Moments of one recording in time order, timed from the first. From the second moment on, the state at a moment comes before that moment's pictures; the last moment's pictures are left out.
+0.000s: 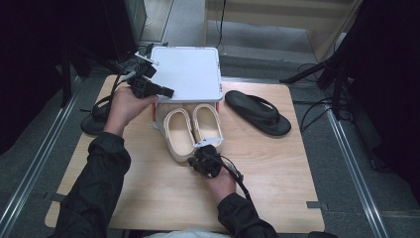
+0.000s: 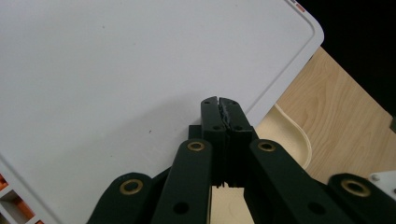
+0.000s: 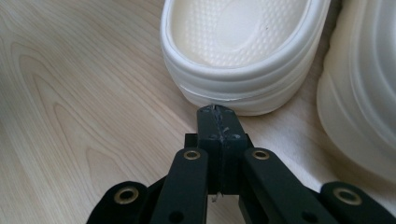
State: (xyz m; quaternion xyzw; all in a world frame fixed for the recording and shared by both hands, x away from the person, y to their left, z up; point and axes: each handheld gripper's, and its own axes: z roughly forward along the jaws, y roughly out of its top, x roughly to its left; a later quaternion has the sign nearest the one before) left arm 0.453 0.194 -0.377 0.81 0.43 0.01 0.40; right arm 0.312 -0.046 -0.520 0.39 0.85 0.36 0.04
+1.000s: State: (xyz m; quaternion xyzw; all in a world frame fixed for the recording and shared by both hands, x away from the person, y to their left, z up) left arm 0.453 0.194 -0.377 0.81 0.43 0.02 0.40; right arm 0.363 0.012 -0.511 0.40 0.84 0.36 0.06
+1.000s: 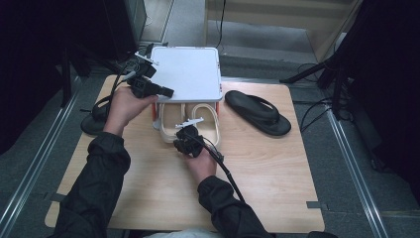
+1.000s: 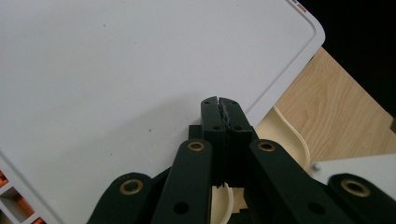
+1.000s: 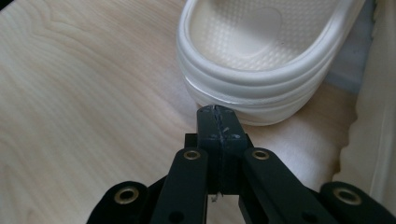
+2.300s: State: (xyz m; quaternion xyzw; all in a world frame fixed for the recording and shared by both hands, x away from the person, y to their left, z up) left arm 0.453 0.194 -0.377 0.81 0.43 0.01 0.40; right arm 0.365 -0.001 -0.489 0.38 0.84 0.38 0.05
